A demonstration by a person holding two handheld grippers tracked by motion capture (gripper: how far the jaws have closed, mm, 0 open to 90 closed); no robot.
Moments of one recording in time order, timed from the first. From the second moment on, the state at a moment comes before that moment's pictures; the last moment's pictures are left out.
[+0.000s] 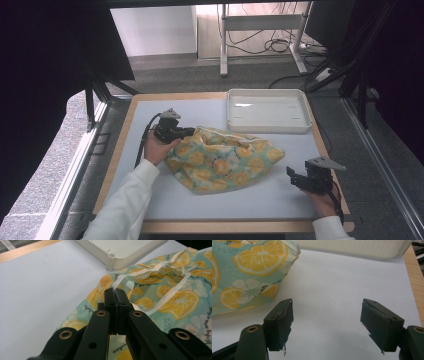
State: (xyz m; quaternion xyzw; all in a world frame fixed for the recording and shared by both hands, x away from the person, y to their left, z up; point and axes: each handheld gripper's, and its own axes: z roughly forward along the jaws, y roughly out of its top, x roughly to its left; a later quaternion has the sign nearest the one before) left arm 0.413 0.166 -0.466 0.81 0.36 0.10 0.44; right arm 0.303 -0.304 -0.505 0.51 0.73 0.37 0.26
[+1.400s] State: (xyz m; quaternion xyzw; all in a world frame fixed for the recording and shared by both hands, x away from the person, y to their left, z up) left arm 0.421 0.168 -0.467 0.82 0.37 0.08 0.44; right arm 0.380 -0.223 -0.439 0.43 0.78 0.39 0.24
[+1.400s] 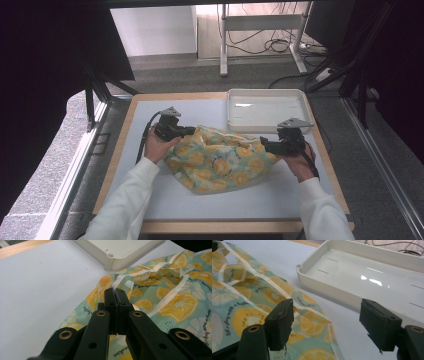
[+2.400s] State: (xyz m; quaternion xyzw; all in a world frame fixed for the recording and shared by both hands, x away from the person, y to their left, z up) left arm 0.424 0.167 -0.470 0.81 0.37 0.07 0.44; right arm 0.421 -0.164 -0.454 0.38 0.84 0.36 0.17
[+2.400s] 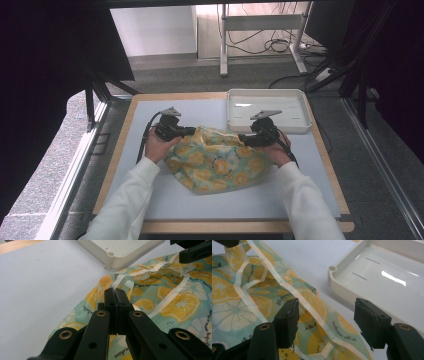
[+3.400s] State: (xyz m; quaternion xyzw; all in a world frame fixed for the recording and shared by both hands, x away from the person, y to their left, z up) left arm 0.417 0.173 -0.467 0.81 0.37 0.06 0.44; right arm 0.429 -0.153 -0.467 0.36 0.84 0.37 0.16
